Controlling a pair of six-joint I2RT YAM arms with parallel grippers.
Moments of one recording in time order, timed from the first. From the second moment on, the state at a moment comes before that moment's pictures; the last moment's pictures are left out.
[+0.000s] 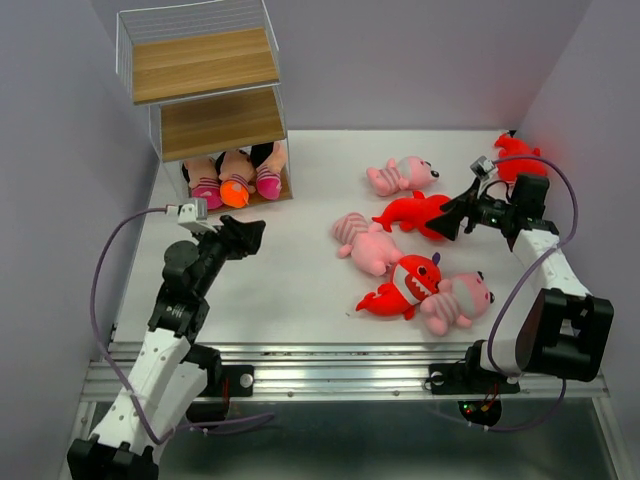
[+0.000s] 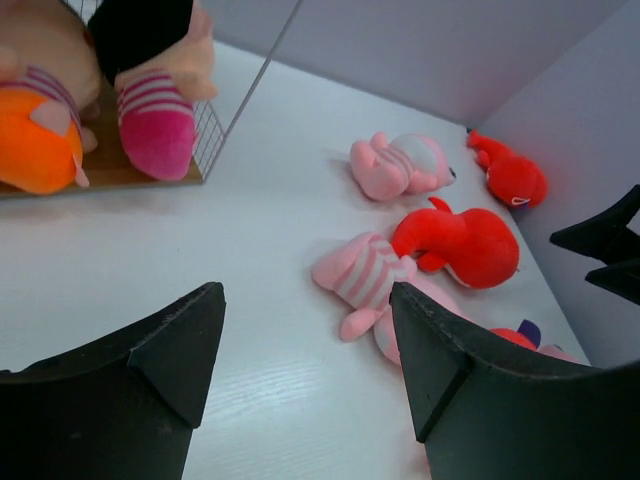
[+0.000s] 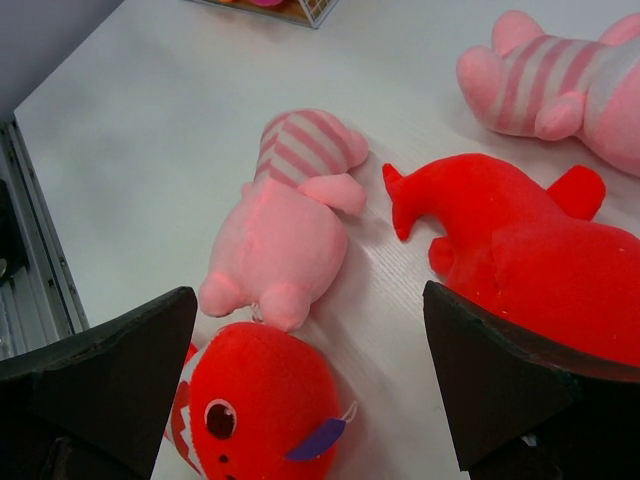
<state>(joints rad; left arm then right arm) -0.23 0.59 0.53 0.03 0.13 -0.54 -0.23 1.33 0.91 -0.20 -1.16 -0.23</state>
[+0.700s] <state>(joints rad) -0.29 1.56 0.59 0.80 -0.11 -0.46 -0.23 1.36 0.91 -0.24 -1.17 -0.30</state>
